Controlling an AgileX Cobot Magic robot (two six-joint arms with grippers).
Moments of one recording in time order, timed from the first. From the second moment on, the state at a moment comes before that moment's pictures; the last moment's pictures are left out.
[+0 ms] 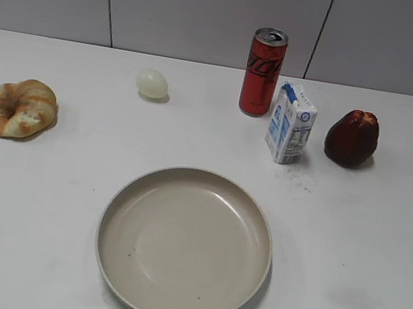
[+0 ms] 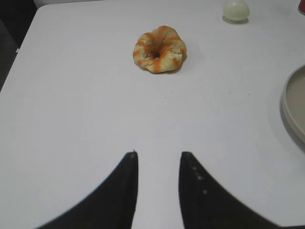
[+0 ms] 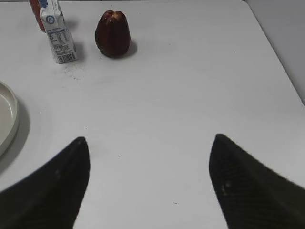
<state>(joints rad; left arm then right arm) -0.06 0.04 -0.49 -0.12 1.08 0.12 0.01 0.00 -0.42 0.05 0.95 0.03</state>
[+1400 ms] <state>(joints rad) -0.06 0.04 -0.49 -0.12 1.08 0.12 0.01 0.50 -0.47 0.13 0.19 0.02</state>
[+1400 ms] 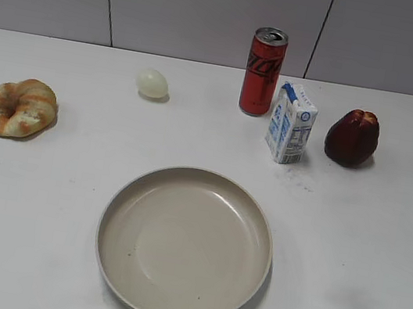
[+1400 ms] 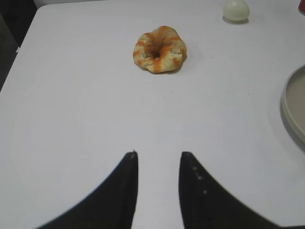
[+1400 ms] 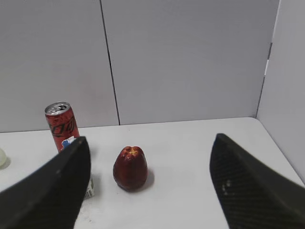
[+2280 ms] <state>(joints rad) -0.06 0.04 -0.49 -0.12 1.08 0.12 0.33 1.87 -1.53 0.10 0.73 -0.11</state>
